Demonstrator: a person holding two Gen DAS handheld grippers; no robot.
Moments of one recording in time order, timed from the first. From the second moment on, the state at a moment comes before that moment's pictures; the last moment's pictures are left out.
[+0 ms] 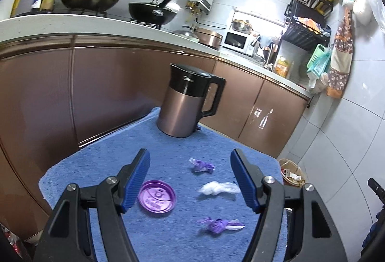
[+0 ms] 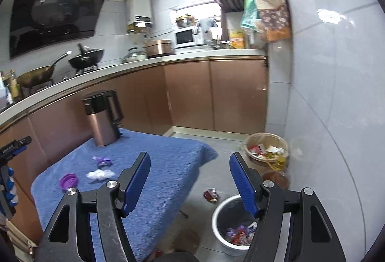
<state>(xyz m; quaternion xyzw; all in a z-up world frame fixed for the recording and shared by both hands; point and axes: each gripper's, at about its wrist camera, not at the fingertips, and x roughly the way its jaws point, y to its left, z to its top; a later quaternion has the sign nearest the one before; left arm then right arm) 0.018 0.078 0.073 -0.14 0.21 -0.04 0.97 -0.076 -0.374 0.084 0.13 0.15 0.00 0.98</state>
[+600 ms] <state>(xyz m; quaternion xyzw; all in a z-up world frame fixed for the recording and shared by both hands) 0.043 0.049 -0.038 -0.17 0.35 -0.11 0.92 0.019 -0.287 0.066 0.12 0.21 0.14 0.96</state>
